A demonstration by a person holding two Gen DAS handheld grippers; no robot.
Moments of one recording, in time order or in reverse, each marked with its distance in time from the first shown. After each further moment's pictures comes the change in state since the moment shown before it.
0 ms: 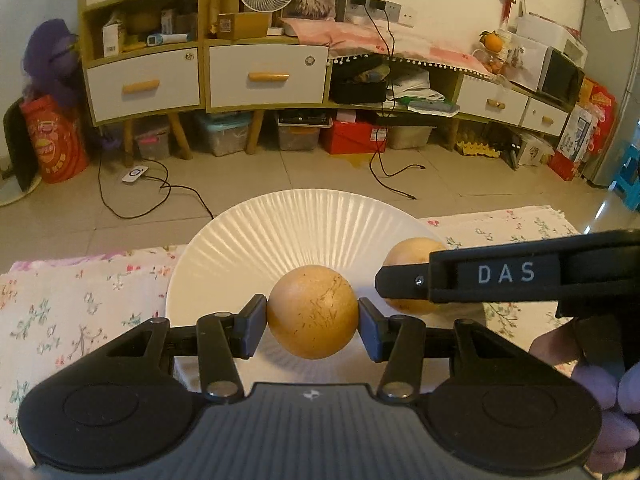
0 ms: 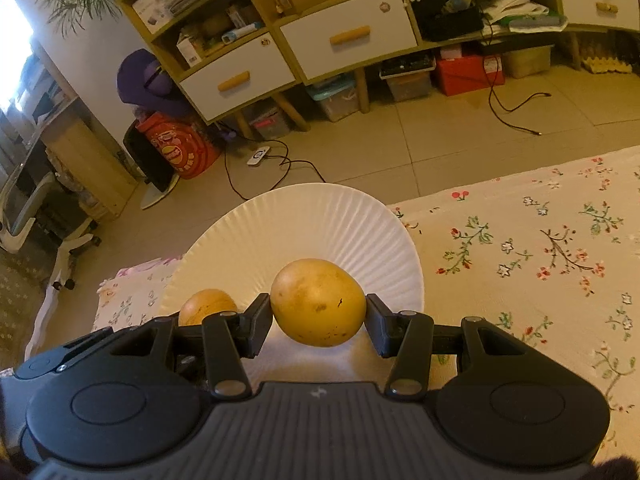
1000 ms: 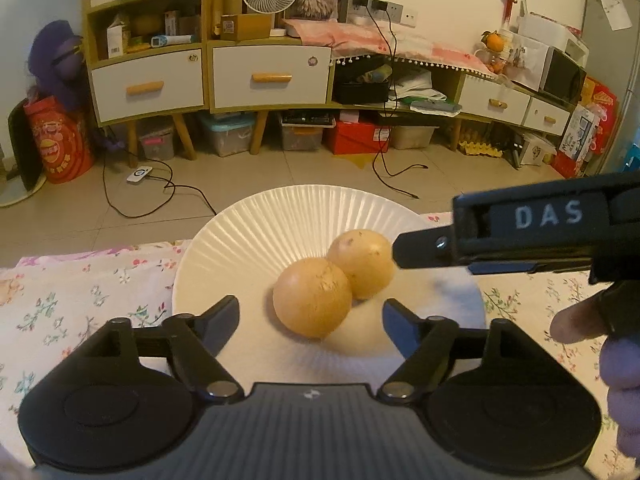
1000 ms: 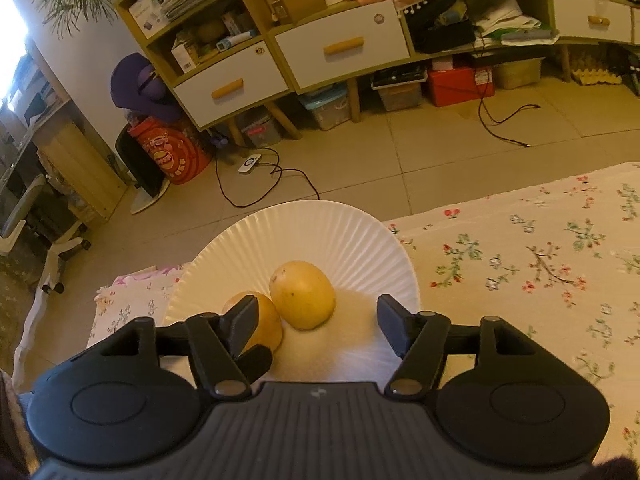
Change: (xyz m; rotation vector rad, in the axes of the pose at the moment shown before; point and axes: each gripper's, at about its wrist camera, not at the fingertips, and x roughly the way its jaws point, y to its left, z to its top) left arm -0.009 -0.002 -0.001 -0.005 0.008 0.008; right arm -0.016 0.008 0.012 -0.007 -0.012 -0.050
